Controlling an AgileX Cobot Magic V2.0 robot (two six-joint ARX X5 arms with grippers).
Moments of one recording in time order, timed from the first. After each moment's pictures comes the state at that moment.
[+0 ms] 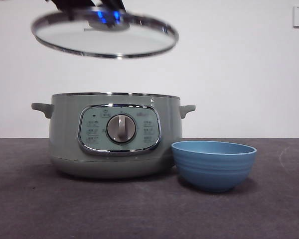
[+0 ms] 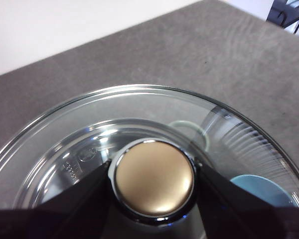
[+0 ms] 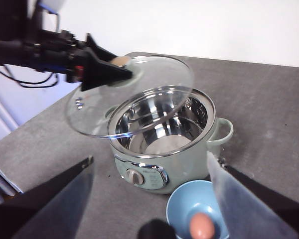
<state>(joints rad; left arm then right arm) -0.51 1.38 1.30 -0.38 0.13 0.04 0.54 0.60 1.02 -0.70 -0.18 0.12</state>
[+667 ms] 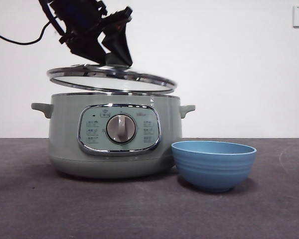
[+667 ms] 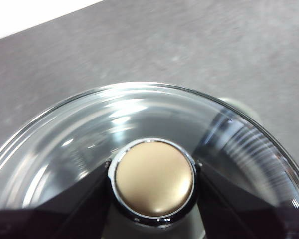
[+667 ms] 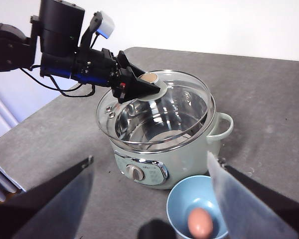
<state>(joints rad) -0.47 1.57 1.30 -0.29 0.10 0.07 0.54 0.60 1.02 -0.71 -0.18 0.13</state>
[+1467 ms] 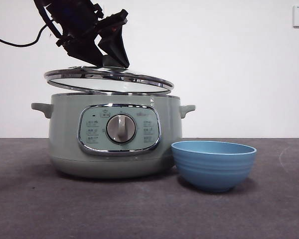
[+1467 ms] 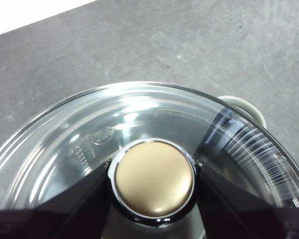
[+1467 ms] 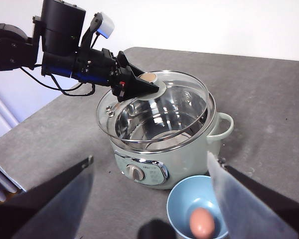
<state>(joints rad) -0.45 1.58 1.30 -0.29 0.13 0.07 0.54 0.60 1.02 -0.71 -0.18 0.13</state>
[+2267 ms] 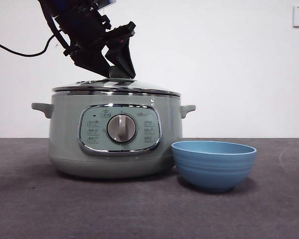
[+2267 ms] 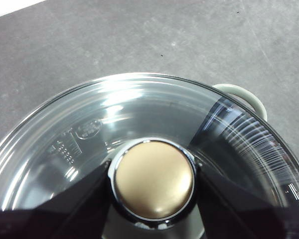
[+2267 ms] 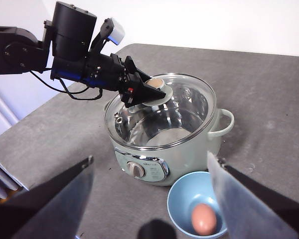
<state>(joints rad) -0.48 1.62 1.29 -0.28 0.12 0.07 0.54 0.60 1.02 -0.72 -0.18 0.13</state>
